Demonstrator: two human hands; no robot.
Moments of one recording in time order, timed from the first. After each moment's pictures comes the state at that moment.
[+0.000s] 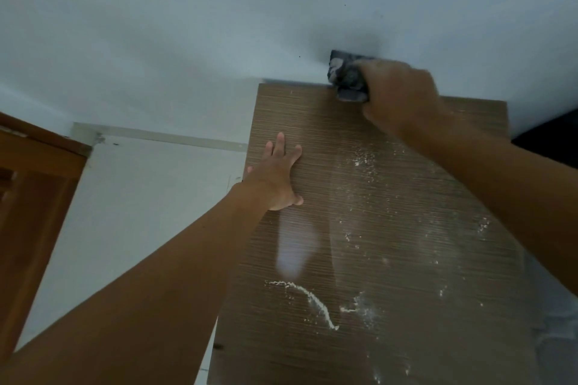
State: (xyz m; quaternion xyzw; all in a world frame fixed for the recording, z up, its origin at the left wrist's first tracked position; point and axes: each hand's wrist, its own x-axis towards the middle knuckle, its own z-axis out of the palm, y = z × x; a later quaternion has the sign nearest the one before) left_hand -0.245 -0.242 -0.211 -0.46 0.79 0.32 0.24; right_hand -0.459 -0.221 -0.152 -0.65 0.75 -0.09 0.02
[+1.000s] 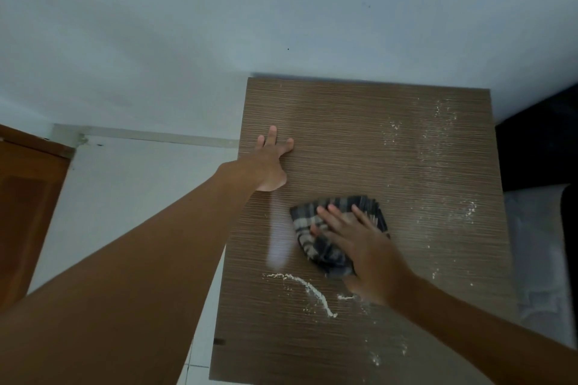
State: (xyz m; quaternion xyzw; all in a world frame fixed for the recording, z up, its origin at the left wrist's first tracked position) left_hand -0.247 -0.259 -0.208 -0.46 0.76 0.36 0.28; right_hand -0.371 -0.031 -0.249 -0.73 0.63 -0.04 0.26
